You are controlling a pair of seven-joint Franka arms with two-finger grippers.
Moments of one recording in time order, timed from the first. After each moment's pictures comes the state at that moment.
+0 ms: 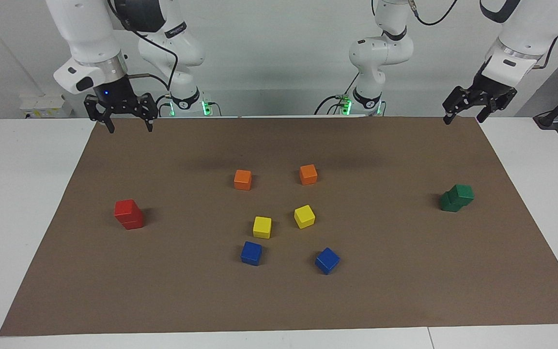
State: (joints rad) left arm 0.07 -0.10 -0.05 -1.65 -0.04 1.56 0.02; right arm -0.18 -0.22 0.20 -1.83 -0.01 1.67 -0.05
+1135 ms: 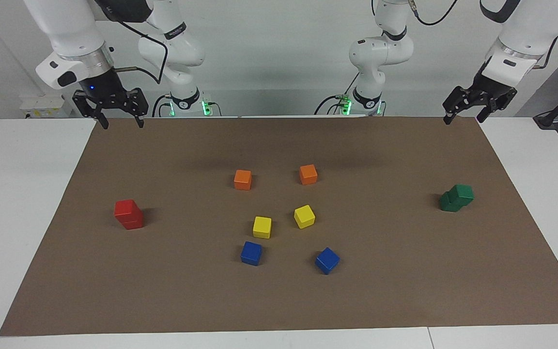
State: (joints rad) left arm 0.07 -0.10 -0.05 -1.65 -0.04 1.56 0.01; right arm -0.19 -0.11 0.18 -1.68 0.01 1.60 -0.04
